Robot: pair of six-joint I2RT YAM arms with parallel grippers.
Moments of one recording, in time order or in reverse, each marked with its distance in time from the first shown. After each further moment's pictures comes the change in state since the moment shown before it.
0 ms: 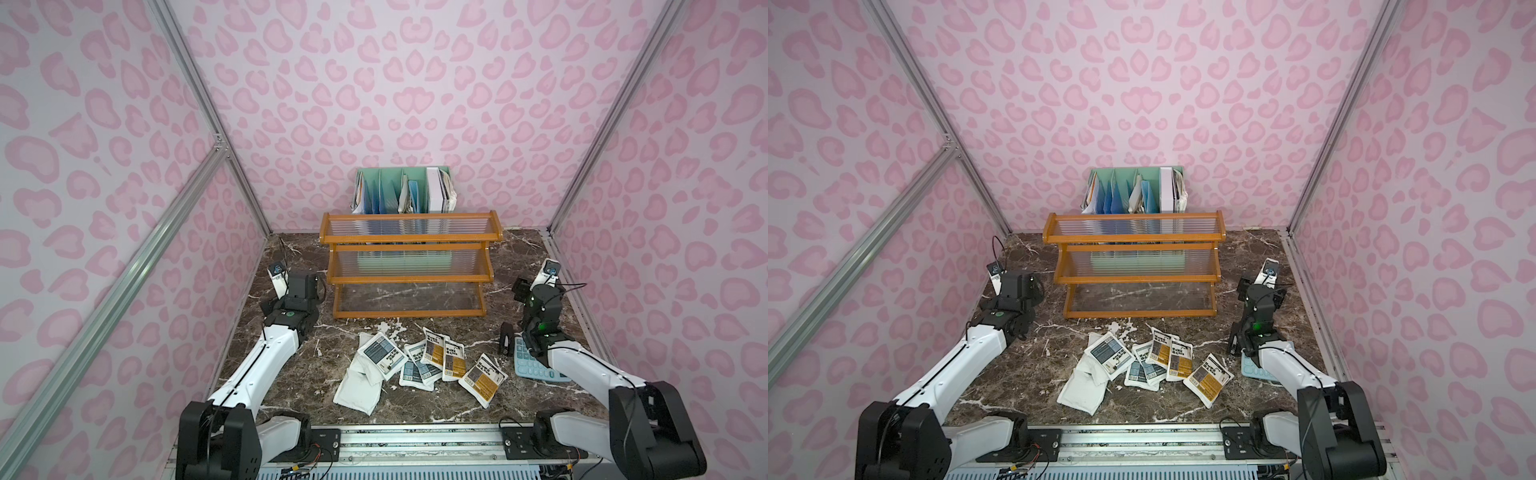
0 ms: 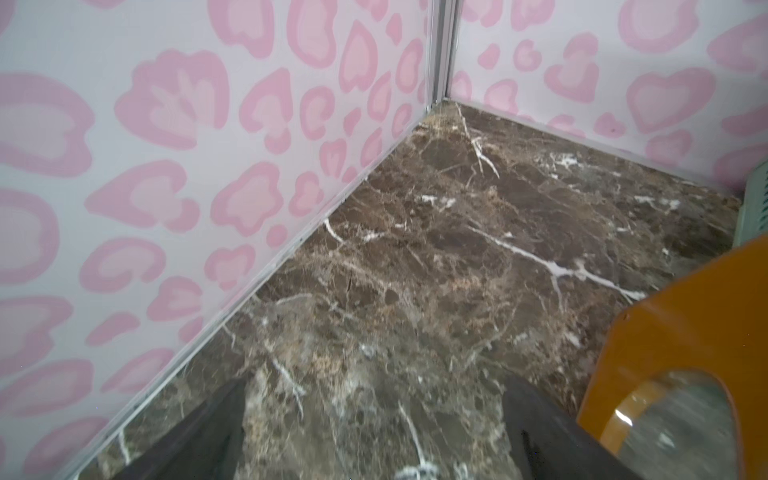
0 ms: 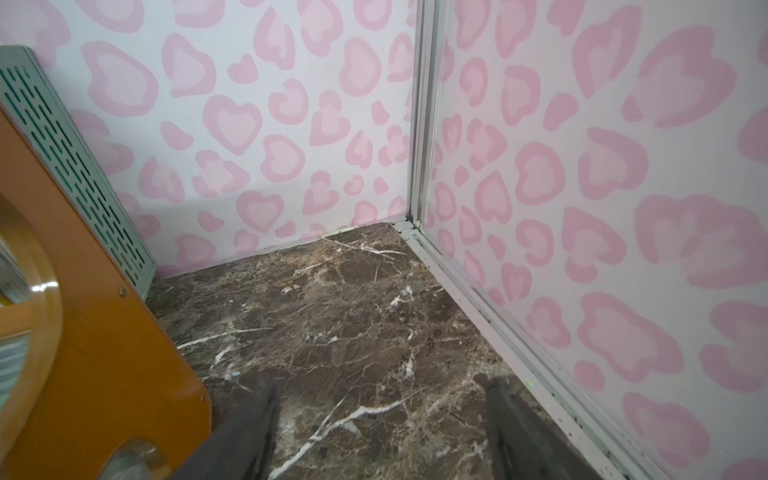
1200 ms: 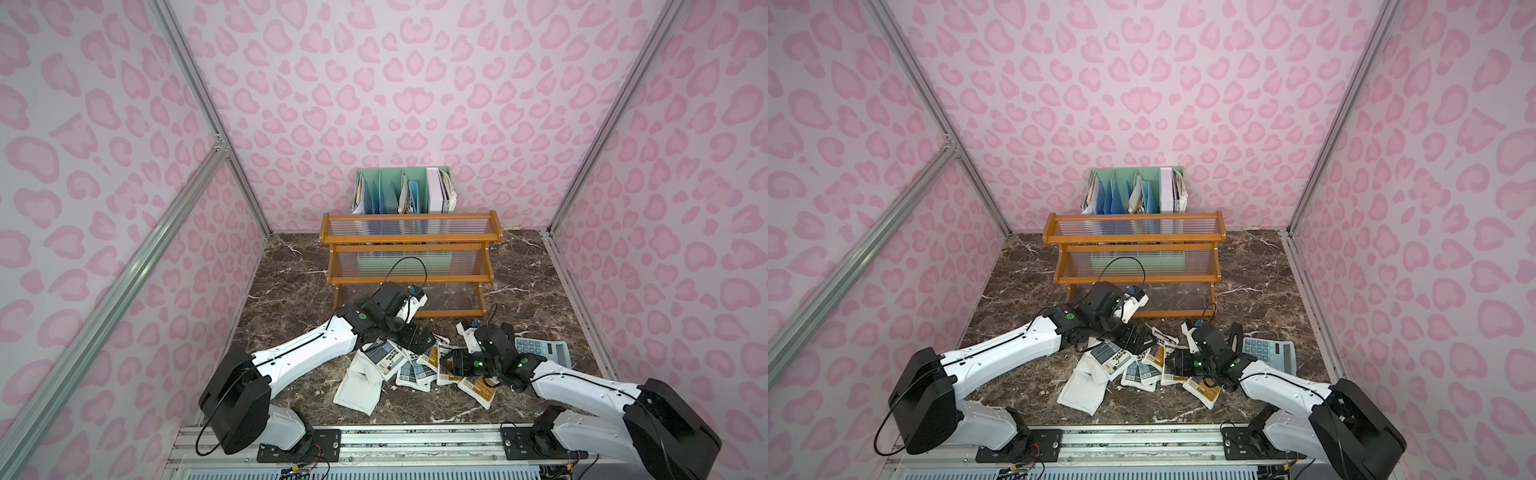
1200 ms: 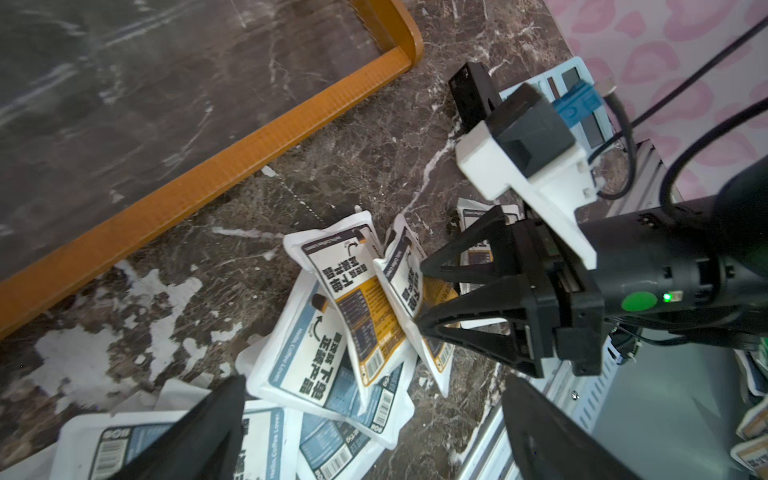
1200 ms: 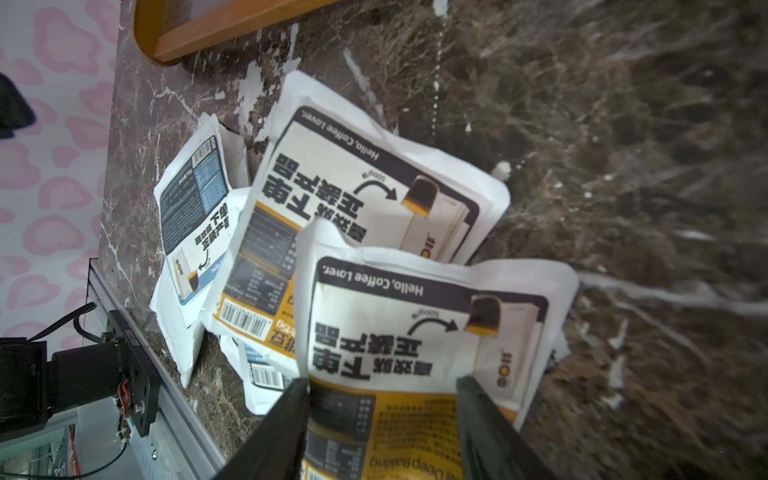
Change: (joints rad) left arm -0.615 0.286 0.211 -0.030 1.058 0.212; right arm 0.549 -0.002 -0.178 -0.374 -0.832 0.476
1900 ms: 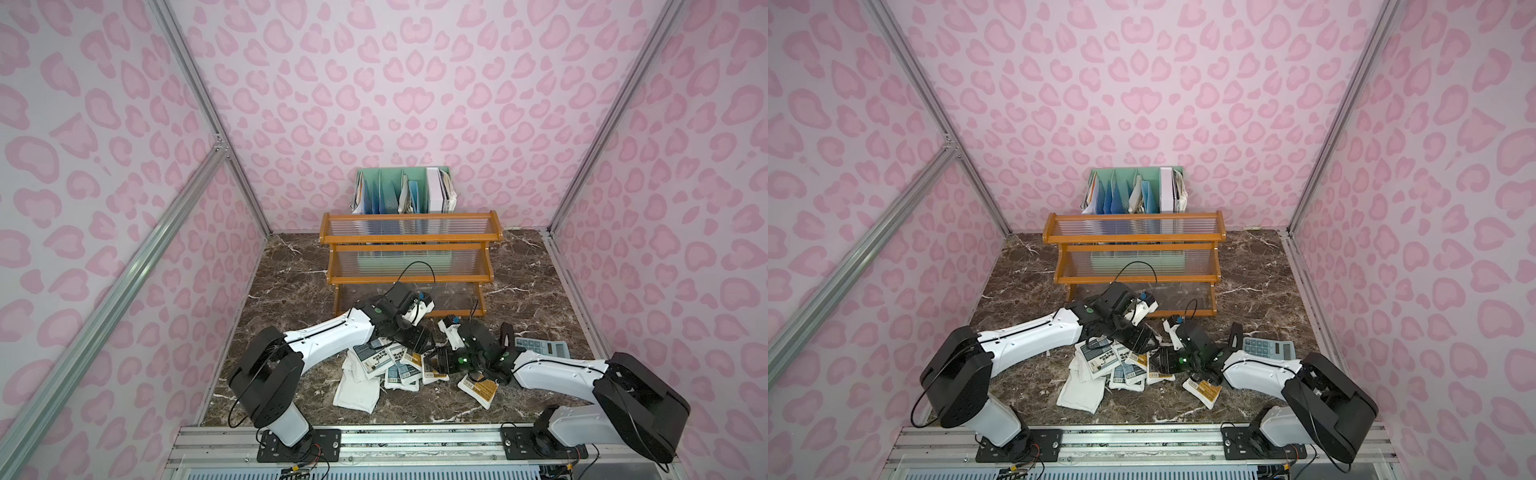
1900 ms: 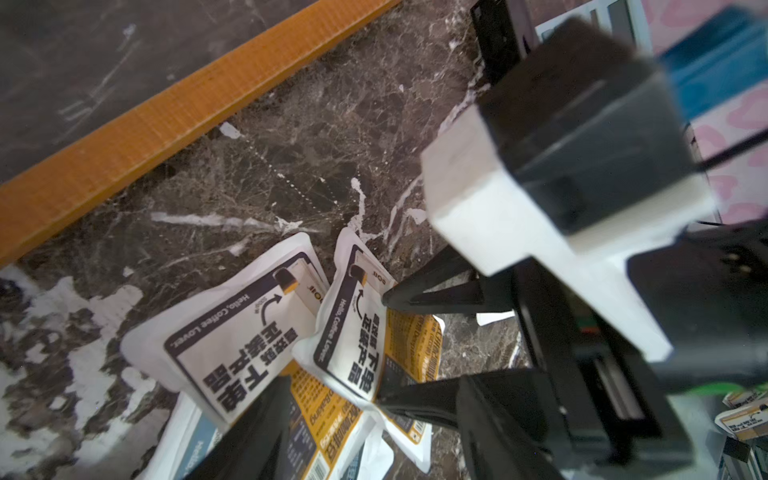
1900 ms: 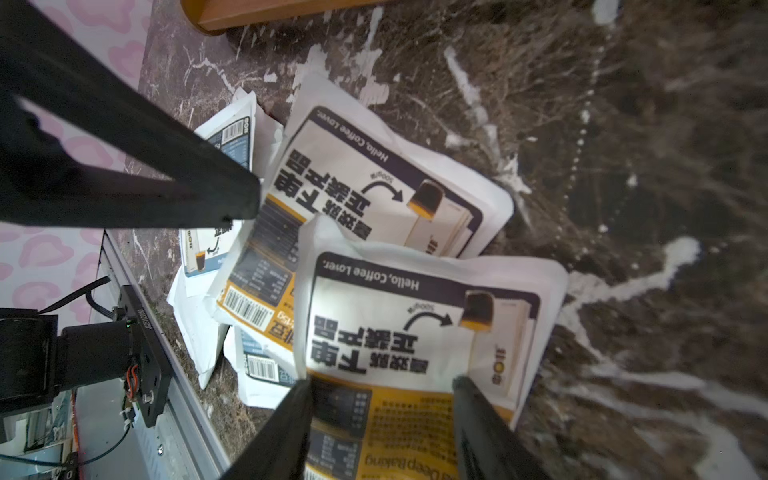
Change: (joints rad) left arm 0.000 0.179 0.052 -0.016 0.038 0.024; right arm 0.075 0.163 0.093 0.089 -0.002 -0.039
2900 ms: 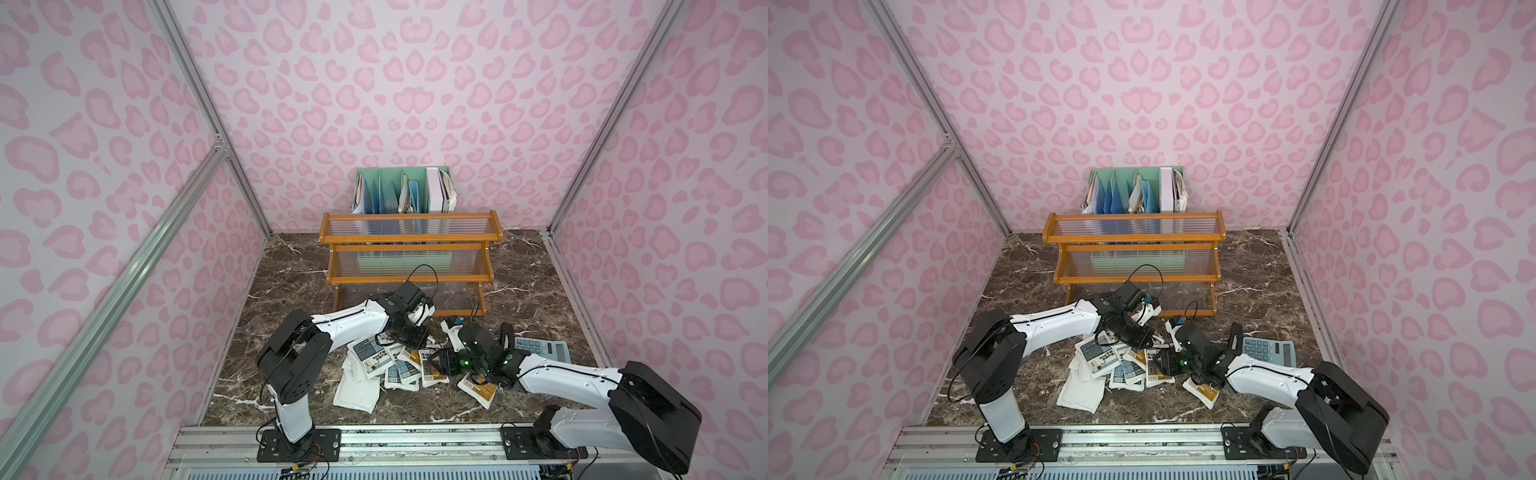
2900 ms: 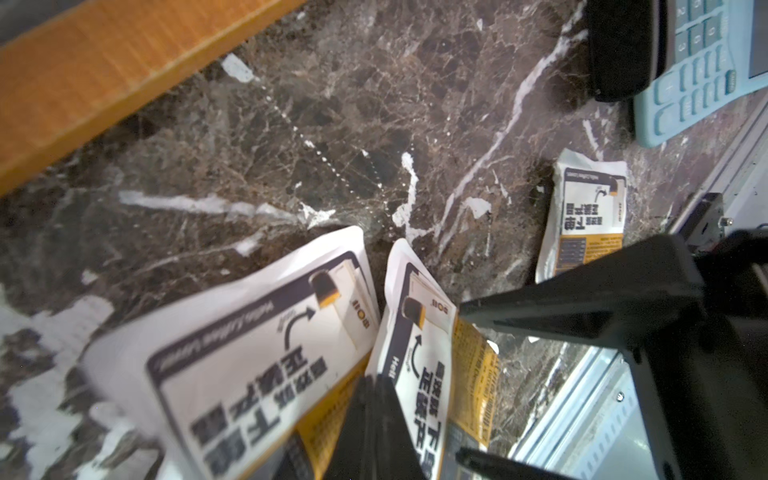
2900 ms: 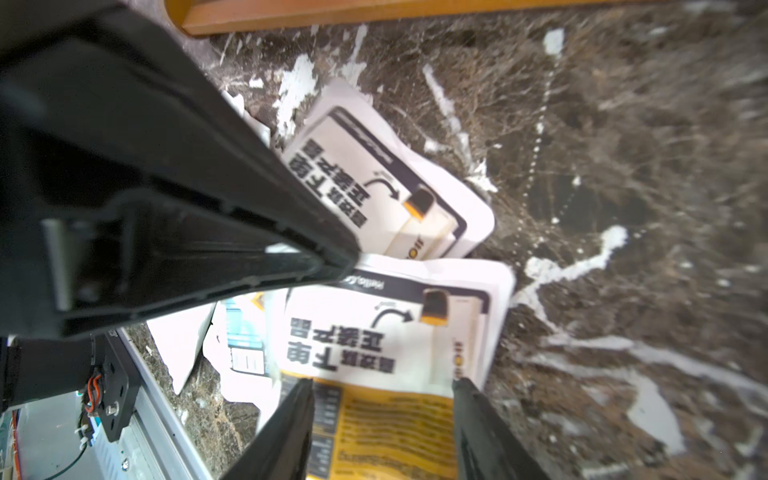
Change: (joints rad) left arm 0.018 0.129 0.095 -0.103 0.007 0.003; right arm 0.037 -0.100 -0.003 -0.087 0.115 -0.009
